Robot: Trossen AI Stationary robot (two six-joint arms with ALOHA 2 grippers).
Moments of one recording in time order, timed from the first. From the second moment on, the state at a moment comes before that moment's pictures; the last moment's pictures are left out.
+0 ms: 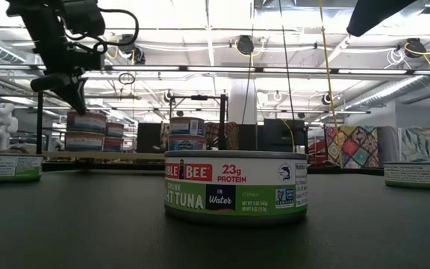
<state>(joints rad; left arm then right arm) 0.54 0.85 0.71 -0.90 -0.34 0.51 0.74 1.84 1.55 -1.20 0.71 1.52</state>
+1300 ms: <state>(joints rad) 0.54 0.85 0.71 -0.89 -0.32 0.48 0.74 1.84 1.55 -1.20 0.71 1.50</state>
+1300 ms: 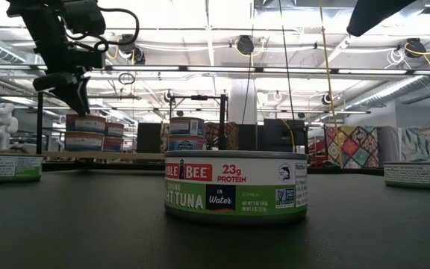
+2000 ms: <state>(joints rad) 0.13 0.79 0.85 -0.88 0.04 0.12 0.66 1.84 1.55 -1.02 0.77 1.23</state>
